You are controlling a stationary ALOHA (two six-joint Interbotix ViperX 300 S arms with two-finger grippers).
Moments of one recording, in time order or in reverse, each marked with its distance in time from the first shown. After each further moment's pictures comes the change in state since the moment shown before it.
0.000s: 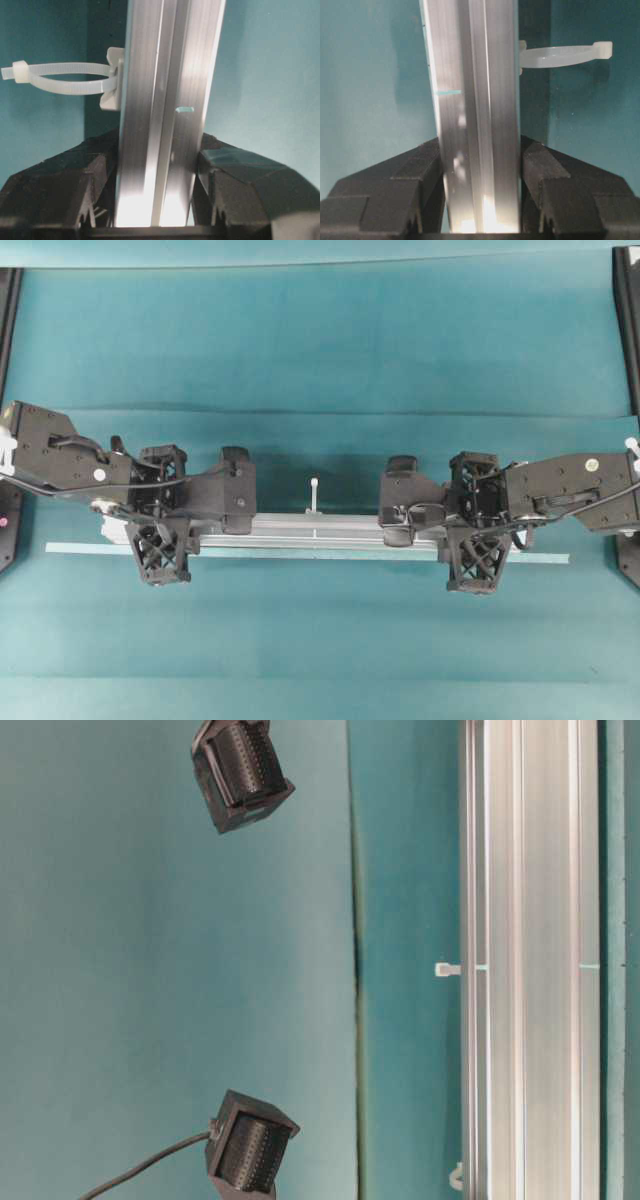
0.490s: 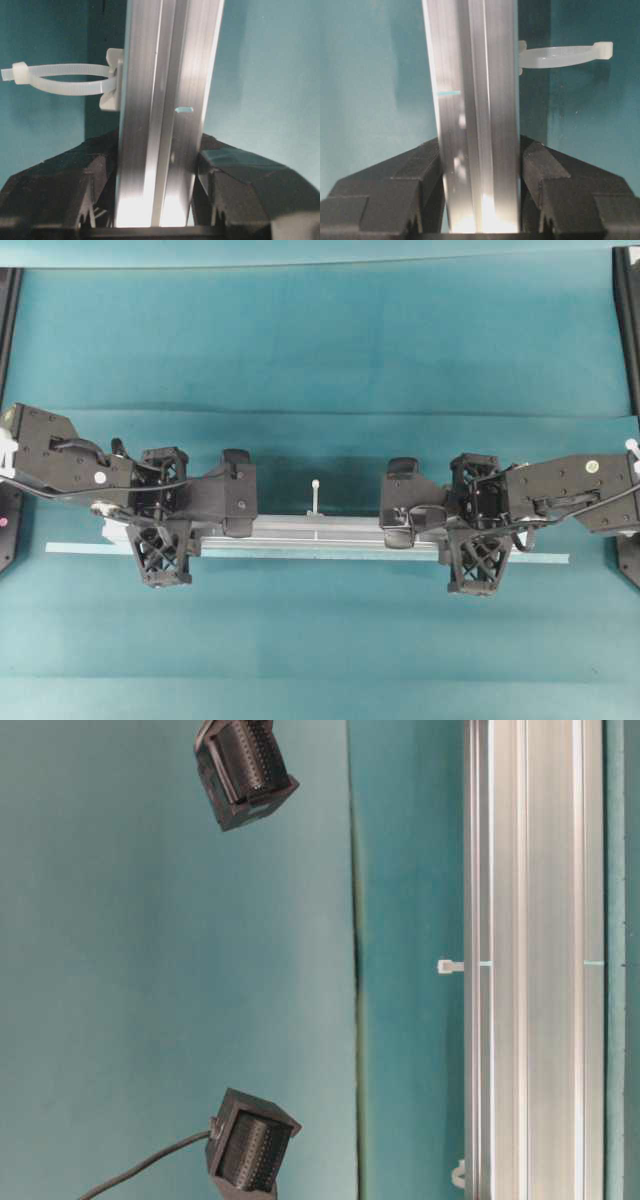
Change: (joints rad) left arm -0.005 0.005 0.000 0.000 -0.017 0.000; right arm 0.005 0.000 0.003 0.005 0.000 -0.002
